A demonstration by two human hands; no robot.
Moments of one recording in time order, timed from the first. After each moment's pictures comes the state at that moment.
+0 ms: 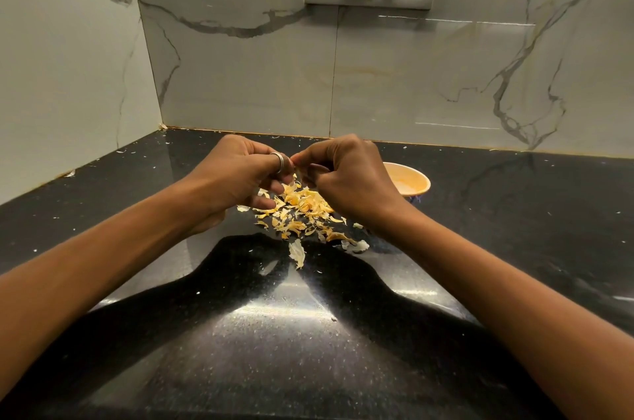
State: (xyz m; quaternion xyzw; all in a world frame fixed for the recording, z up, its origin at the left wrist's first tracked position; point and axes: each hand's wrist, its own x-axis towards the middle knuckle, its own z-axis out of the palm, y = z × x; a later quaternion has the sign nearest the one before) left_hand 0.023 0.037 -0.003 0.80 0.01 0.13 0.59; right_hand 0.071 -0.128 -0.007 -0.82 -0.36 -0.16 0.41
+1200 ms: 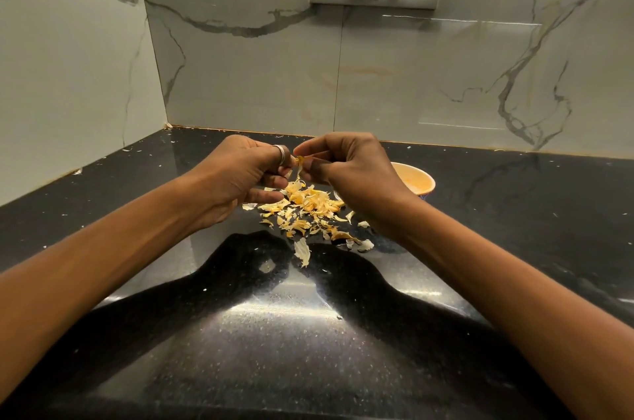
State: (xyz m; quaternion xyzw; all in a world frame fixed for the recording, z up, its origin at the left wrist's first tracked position) left_hand 0.026 0.039 0.000 0.75 0.03 0.09 0.66; right_hand 0.075 -0.128 -0.006 -0.76 -0.31 -0.02 0.57
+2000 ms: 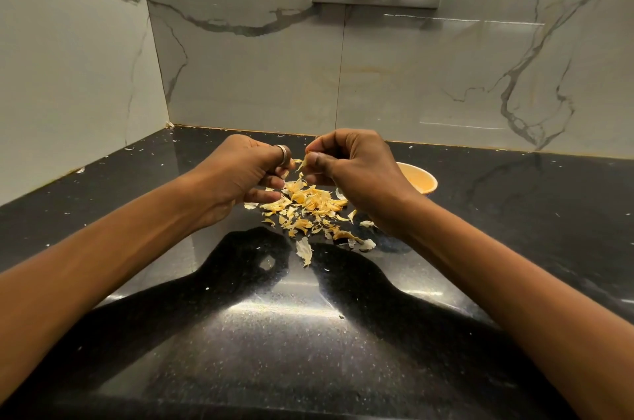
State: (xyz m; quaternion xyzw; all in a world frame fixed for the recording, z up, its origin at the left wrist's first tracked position) left_hand 0.028 0.041 -0.001 0.76 0.04 0.10 0.64; right_hand 0.072 -0.128 -0.002 -0.76 -0.30 -0.02 0.57
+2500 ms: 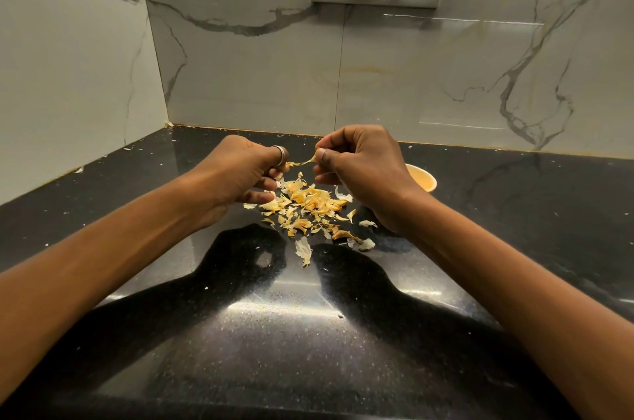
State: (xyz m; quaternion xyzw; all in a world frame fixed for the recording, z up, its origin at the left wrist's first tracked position) left_hand 0.031 0.043 -0.004 0.79 0.07 0.13 0.60; right_hand 0.073 -0.131 0.001 -0.78 -0.27 -0.07 0.55
